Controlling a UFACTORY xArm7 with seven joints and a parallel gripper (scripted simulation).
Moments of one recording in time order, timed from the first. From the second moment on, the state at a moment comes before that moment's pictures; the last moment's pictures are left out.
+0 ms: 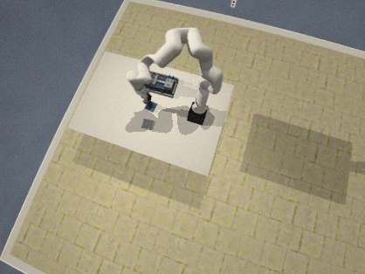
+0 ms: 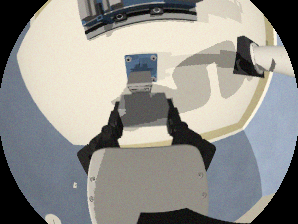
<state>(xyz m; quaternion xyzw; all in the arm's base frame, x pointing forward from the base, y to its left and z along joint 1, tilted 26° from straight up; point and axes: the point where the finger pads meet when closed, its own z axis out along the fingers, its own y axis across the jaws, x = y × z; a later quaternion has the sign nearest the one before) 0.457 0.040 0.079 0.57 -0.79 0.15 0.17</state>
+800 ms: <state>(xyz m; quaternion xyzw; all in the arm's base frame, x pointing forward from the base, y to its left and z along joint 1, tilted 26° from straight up) 0.458 0.044 0.088 0.57 -0.79 0.15 0.17</state>
